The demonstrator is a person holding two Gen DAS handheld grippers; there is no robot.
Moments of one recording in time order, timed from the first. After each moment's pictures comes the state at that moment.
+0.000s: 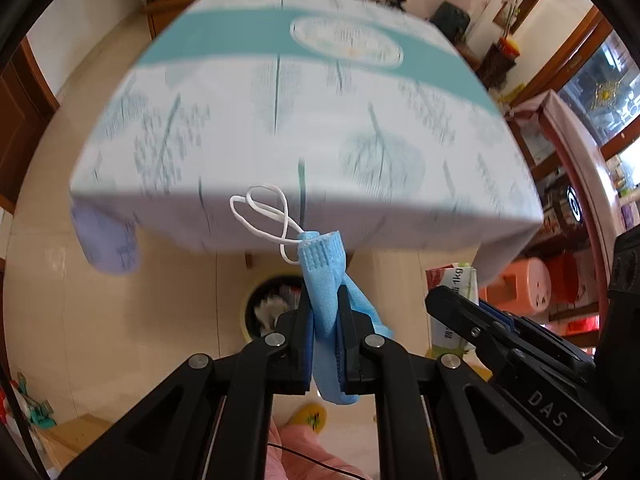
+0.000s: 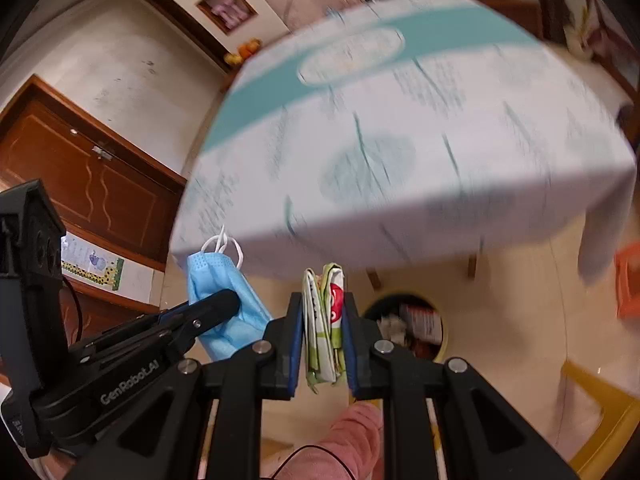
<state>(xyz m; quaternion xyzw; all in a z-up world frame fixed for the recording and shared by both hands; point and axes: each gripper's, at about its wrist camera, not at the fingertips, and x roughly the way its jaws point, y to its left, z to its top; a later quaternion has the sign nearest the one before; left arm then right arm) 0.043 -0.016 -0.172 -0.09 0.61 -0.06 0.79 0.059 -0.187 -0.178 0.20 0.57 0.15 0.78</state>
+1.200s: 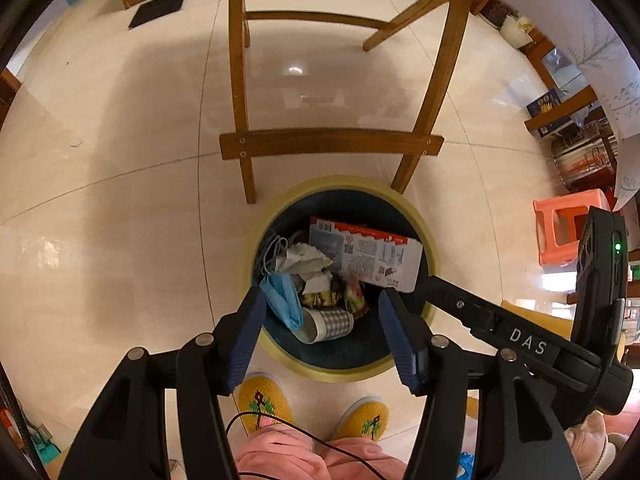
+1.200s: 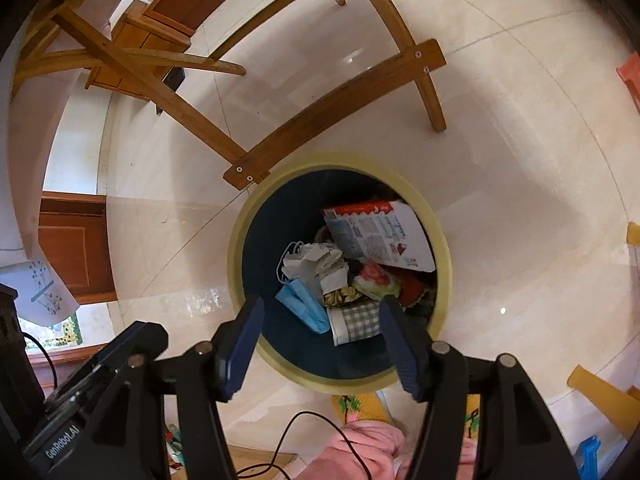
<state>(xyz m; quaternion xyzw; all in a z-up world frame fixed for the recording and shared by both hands) 0.038 0.016 -0.508 -0.05 0.67 -0.08 0.74 0.036 -0.183 -0.547 0.29 0.66 0.02 0.69</state>
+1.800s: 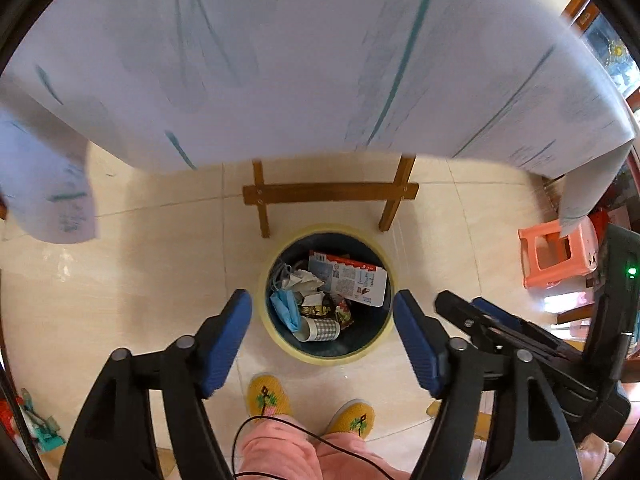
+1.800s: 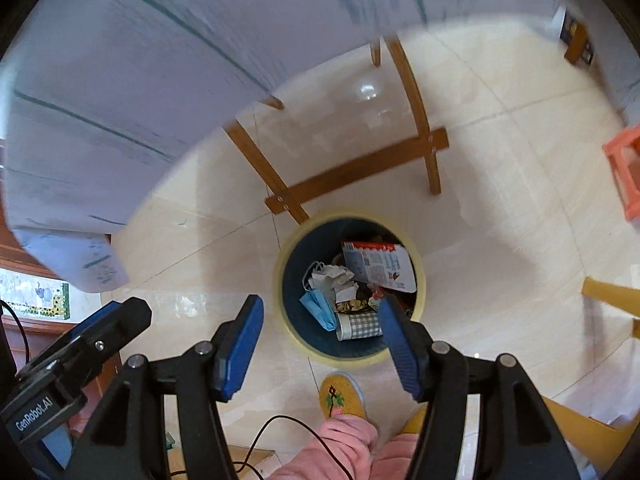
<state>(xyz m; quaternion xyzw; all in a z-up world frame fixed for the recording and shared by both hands) 0.028 0.011 -0.343 -0.04 0.63 -0.05 0.78 0.026 -0.190 -0.383 0.23 0.62 0.04 0.75</state>
